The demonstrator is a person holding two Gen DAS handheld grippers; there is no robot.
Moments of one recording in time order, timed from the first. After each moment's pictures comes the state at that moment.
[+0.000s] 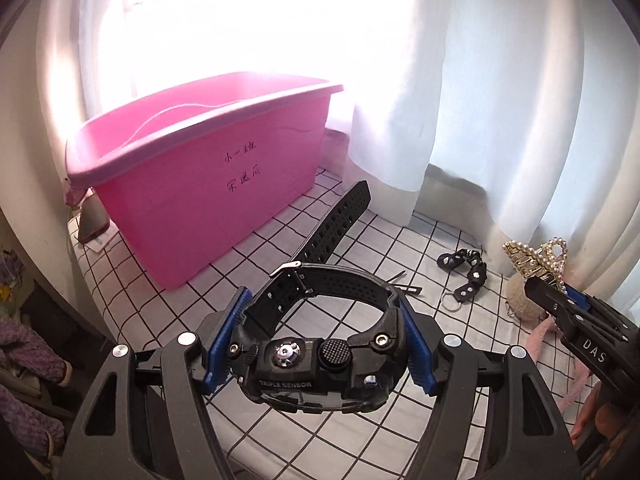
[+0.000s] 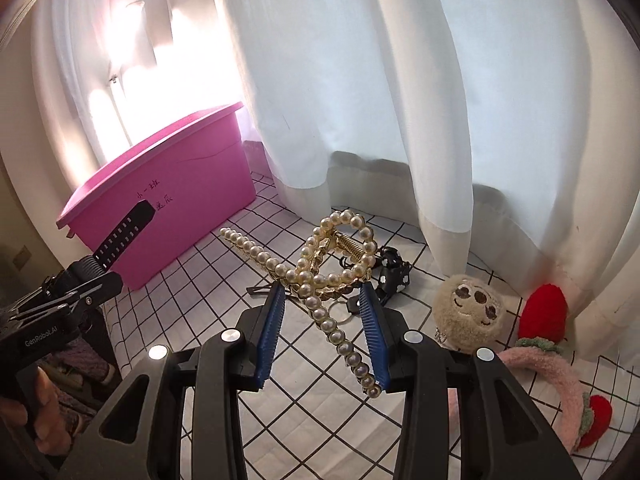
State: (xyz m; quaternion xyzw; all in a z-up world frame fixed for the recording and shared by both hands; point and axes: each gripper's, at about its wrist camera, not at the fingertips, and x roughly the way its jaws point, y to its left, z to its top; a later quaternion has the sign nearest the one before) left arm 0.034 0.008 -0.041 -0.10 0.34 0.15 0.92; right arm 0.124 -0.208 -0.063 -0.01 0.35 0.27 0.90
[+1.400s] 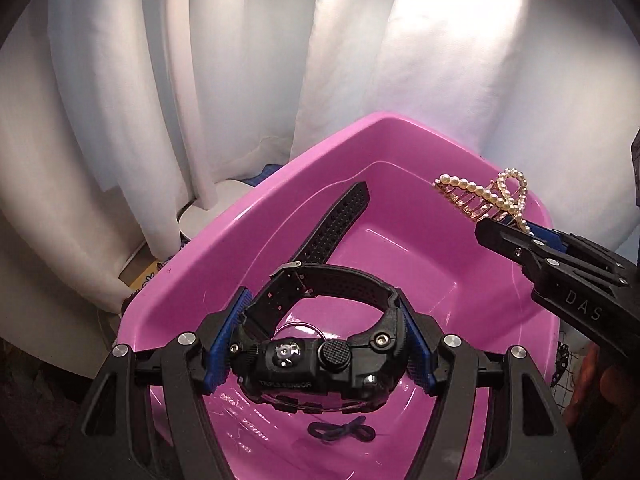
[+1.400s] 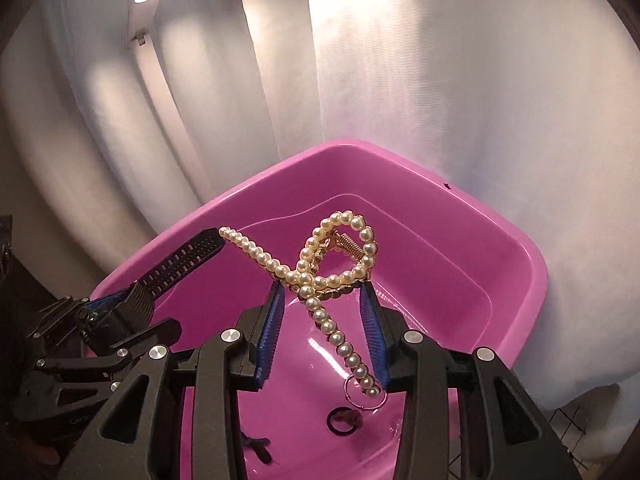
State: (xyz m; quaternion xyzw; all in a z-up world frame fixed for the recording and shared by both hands) left arm 0.164 0.313 0.011 -0.12 0.42 0.14 0.89; right arm 0.259 0.161 0.004 -0.08 0.41 0.34 0.84
